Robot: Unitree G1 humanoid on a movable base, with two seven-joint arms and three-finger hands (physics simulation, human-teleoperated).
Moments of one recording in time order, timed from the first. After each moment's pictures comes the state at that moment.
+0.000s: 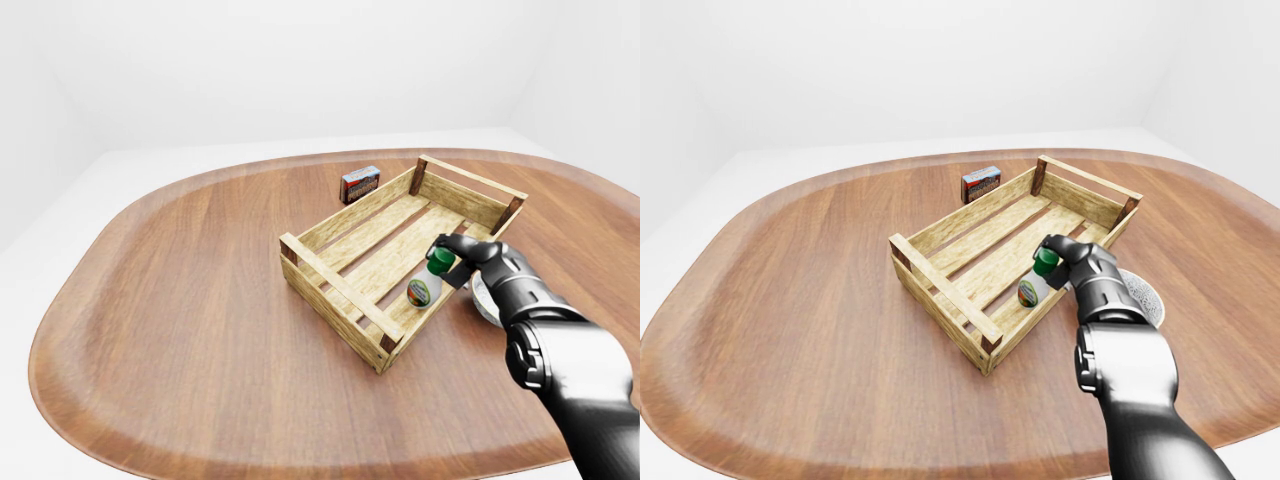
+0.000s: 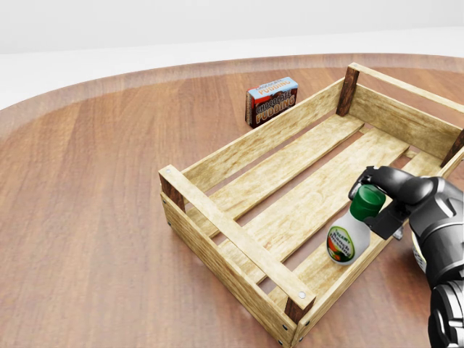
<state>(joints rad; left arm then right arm) -0.29 0.82 0.81 -0.17 -0.57 0.09 -0.06 -1.02 -0.46 -0.12 1.38 -0.85 0.09 0.43</state>
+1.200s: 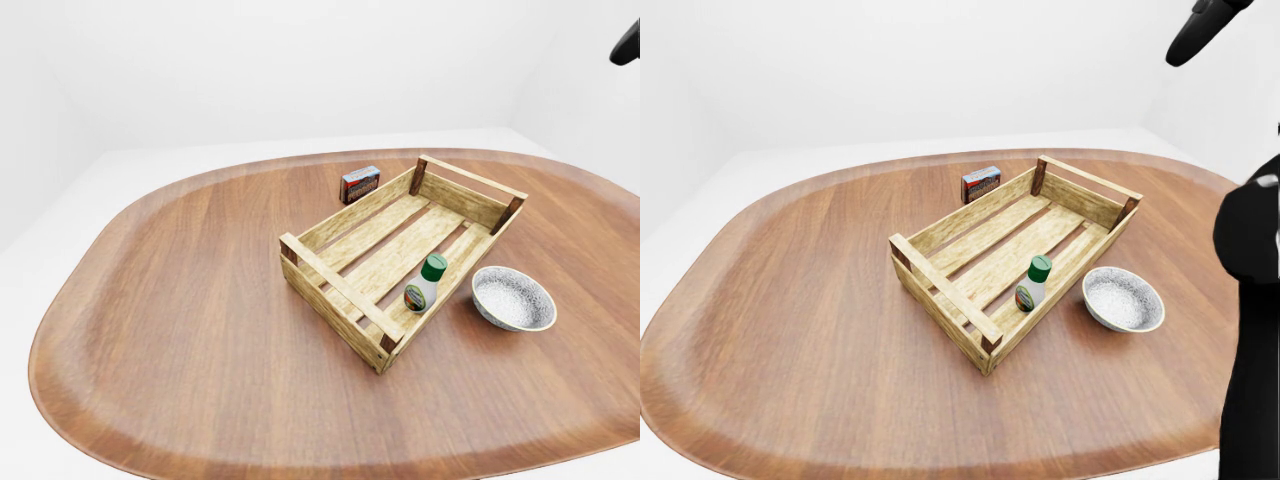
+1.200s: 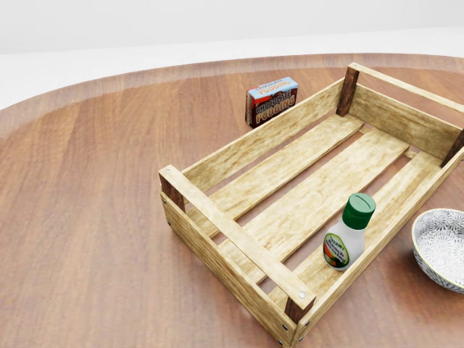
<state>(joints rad) -0.30 0.81 0.81 -0.21 -0.59 0.09 -0.05 -1.97 -0.76 -0.07 1.35 -1.20 0.09 0.70</state>
